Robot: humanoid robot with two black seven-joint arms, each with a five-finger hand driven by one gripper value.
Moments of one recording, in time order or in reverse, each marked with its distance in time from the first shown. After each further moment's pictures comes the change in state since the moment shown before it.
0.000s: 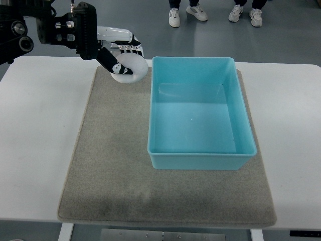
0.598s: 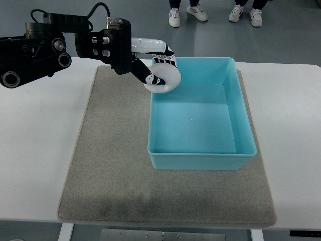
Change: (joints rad) left arm 0.048 -0.142 -0.019 0.005 -0.003 0.091 0.008; right arm 0.000 0.000 0.000 0.000 0.000 0.000 0.000
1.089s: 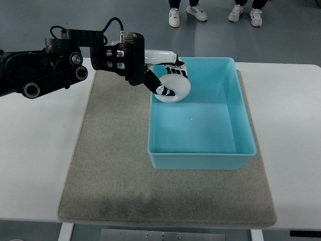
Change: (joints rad) left arm 0.065 -0.076 -0.014 0.039 -0.003 0.066 0.002; right arm 0.000 0.000 0.000 0.000 0.000 0.000 0.001
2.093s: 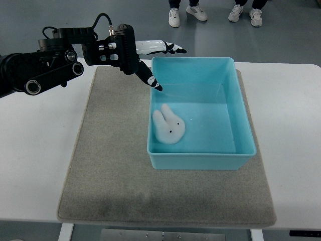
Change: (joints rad) left arm 0.033 -0.005 -0.051 0.173 -0.011 0.005 -0.016; right arm 0.000 0.000 0.000 0.000 0.000 0.000 0.000
